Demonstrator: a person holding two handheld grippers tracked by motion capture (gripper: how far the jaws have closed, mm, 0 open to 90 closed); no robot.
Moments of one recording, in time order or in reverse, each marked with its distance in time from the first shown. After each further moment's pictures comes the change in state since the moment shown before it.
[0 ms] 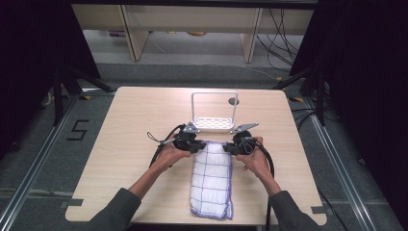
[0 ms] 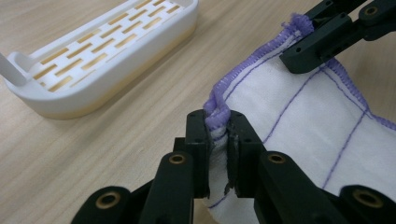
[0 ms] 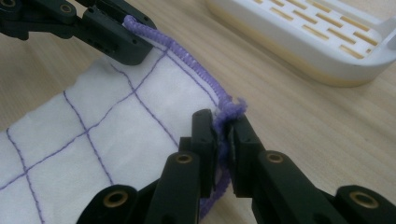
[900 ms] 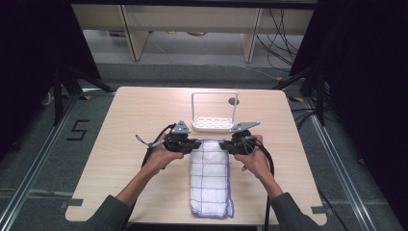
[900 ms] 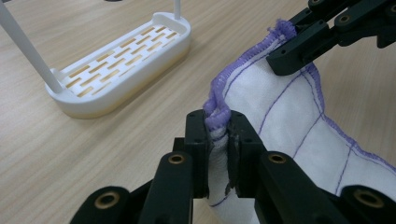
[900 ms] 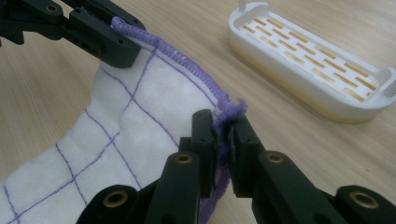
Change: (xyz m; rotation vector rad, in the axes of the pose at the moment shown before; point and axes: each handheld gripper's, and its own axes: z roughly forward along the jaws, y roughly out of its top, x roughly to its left) left arm -0.009 0.000 -0.040 -0.083 -0.004 -0.019; right arm 0.018 0.012 -0.017 -0.091 0.019 -0.052
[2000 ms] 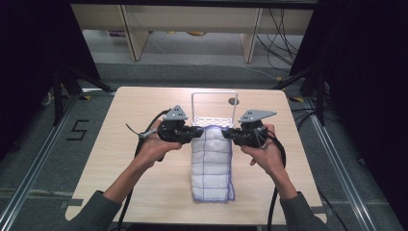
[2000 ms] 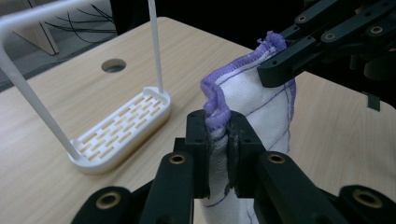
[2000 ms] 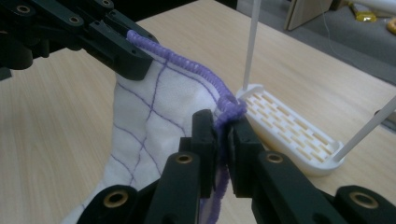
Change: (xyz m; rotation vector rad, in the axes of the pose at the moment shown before) left arm -0.027 0.067 -0.064 -0.107 -0.027 0.027; right arm 0.023 0.046 -0.075 -0.124 0.024 -0.075
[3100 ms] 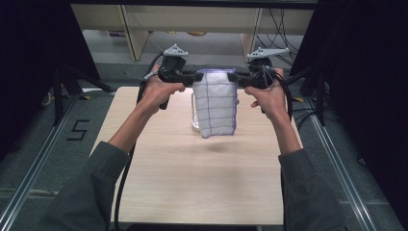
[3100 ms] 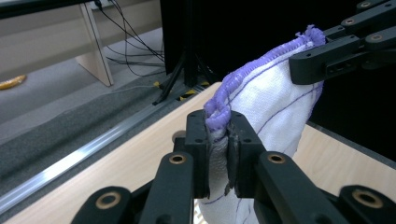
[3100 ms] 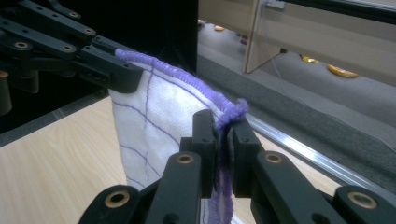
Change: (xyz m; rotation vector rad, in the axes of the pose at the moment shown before) left arm 0.065 0.126 -0.005 -0.097 0.160 -0.023; right arm -0.065 0.126 -0.020 -0.151 -0.122 0.032
